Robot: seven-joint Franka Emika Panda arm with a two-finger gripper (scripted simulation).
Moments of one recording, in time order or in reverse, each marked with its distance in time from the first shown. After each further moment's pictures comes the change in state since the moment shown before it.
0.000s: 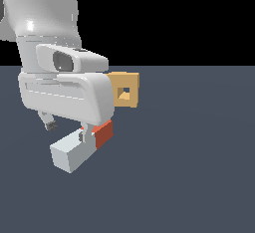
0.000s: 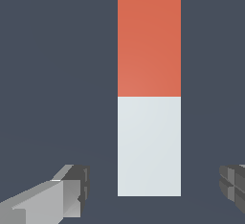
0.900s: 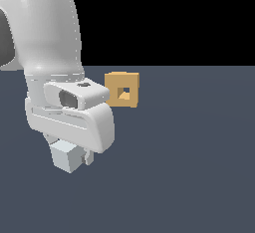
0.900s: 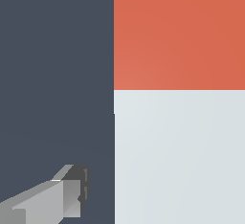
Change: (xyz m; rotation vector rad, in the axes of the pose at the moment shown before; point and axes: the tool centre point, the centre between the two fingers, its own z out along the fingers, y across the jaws) arm 0.000 -0.001 0.049 0.001 0.000 0.000
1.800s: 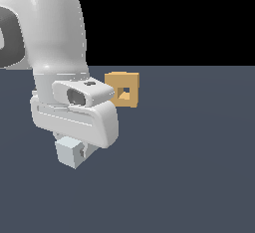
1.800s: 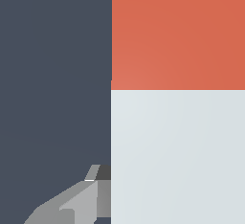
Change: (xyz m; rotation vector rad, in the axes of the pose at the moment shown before) arm 0.012 0.000 -0.001 0.001 -0.001 -0.015
